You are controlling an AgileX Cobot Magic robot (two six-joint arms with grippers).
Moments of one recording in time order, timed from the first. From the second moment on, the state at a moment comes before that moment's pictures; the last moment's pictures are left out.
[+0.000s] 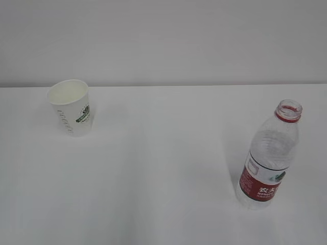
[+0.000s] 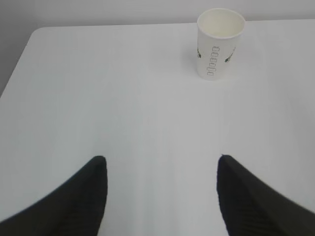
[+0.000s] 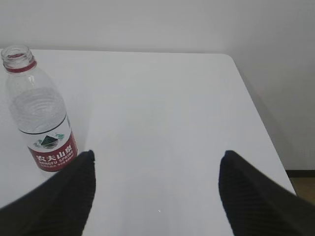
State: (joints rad) left arm -0.02 0.15 -0.55 0.03 0.99 -0.05; right arm 0.02 -0.01 -0.57 -0.11 1.08 -0.01
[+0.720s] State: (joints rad) left arm -0.02 0.27 -0.55 0.03 0.85 -0.05; right arm 0.02 0.10 -0.57 -0.11 0.95 -0.01
